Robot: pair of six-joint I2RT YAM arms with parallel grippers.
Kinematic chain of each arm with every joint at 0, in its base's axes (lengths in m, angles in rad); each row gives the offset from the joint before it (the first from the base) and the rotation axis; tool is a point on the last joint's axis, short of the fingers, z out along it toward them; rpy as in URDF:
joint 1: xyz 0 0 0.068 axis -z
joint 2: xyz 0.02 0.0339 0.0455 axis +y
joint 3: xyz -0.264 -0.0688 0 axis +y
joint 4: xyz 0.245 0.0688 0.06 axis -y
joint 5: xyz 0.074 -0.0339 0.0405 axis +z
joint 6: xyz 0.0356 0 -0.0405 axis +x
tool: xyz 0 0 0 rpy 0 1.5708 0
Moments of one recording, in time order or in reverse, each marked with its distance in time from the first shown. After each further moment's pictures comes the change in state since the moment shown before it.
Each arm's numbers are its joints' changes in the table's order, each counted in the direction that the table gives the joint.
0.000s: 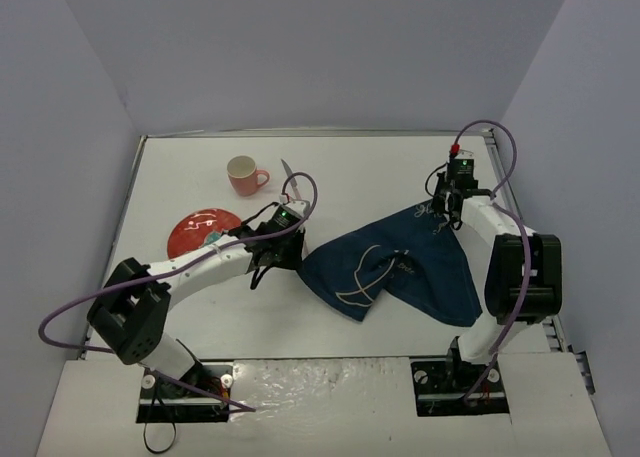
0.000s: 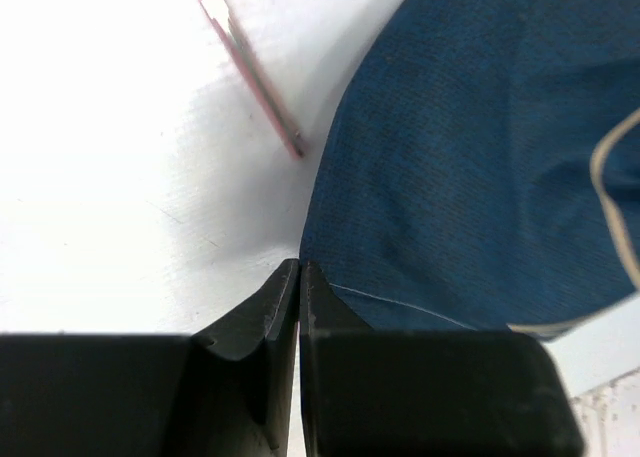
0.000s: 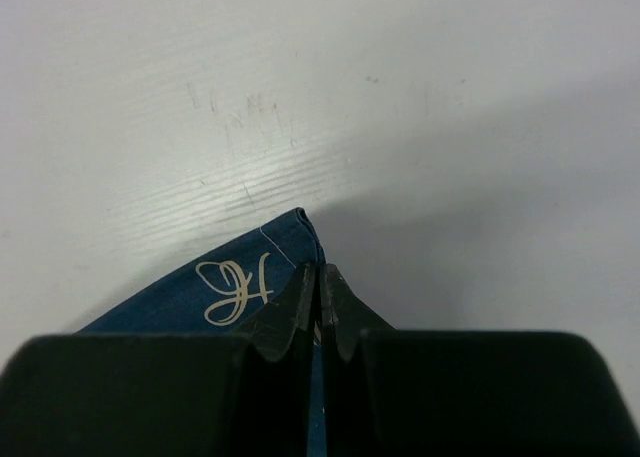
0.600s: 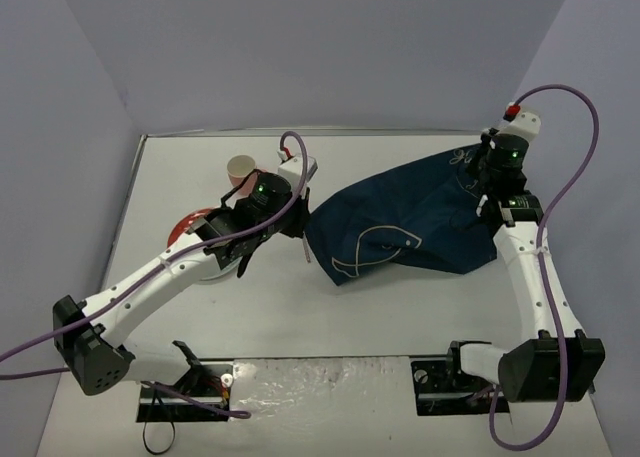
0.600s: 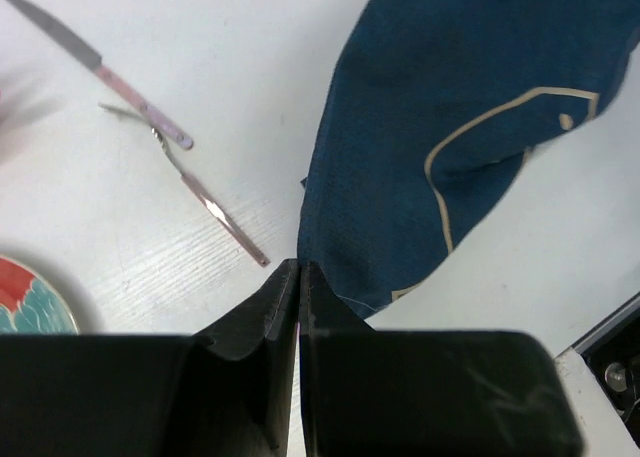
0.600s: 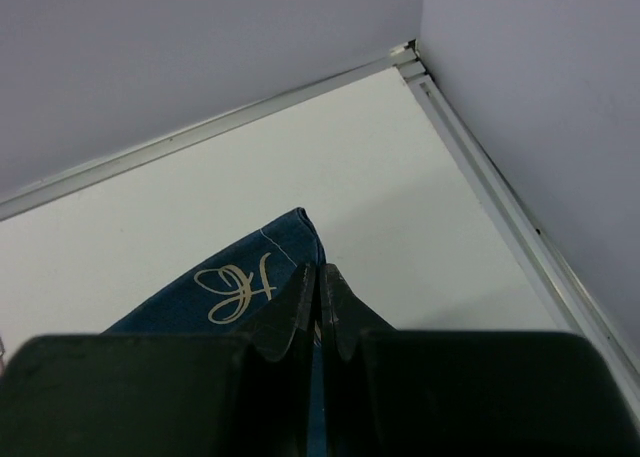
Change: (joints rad) left arm 0.063 -0.228 -0.289 -0.117 0.089 0.202; right arm 0.001 -0.468 -0.114 -0.058 -0.163 0.014
